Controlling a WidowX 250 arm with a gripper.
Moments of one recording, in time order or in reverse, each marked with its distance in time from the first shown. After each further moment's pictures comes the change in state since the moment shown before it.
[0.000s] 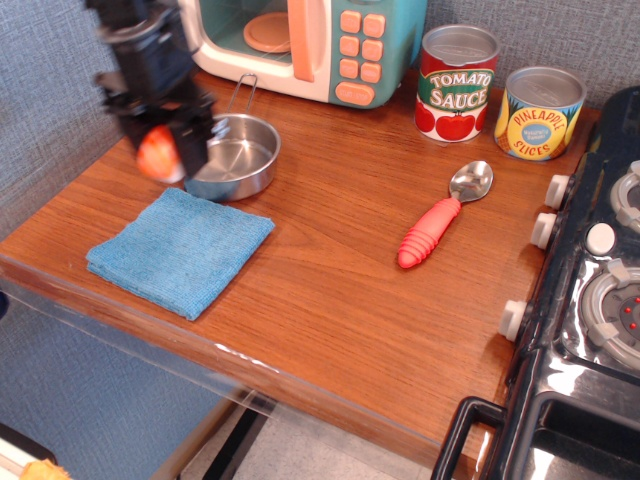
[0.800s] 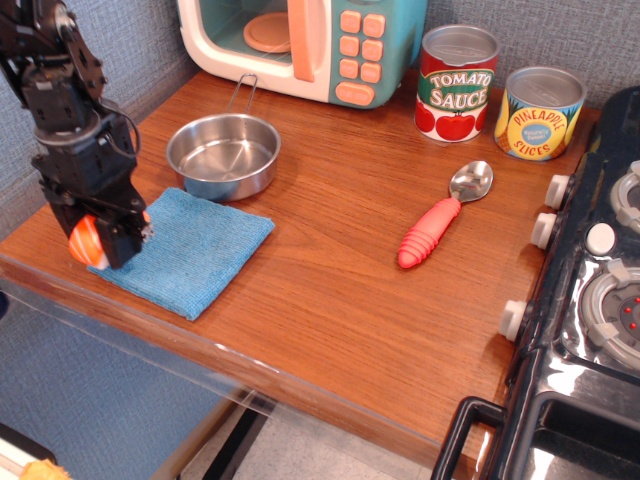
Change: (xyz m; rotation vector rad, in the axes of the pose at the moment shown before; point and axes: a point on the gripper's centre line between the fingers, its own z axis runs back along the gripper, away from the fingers) arm -0.057 0.015 -0.037 0.077 0.089 -0.099
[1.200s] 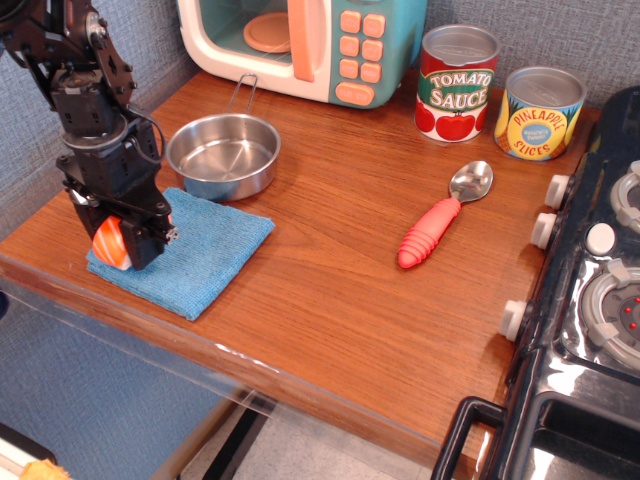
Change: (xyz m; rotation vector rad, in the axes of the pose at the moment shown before) arm 0.010 -0.011 0.000 0.012 -0.014 -0.005
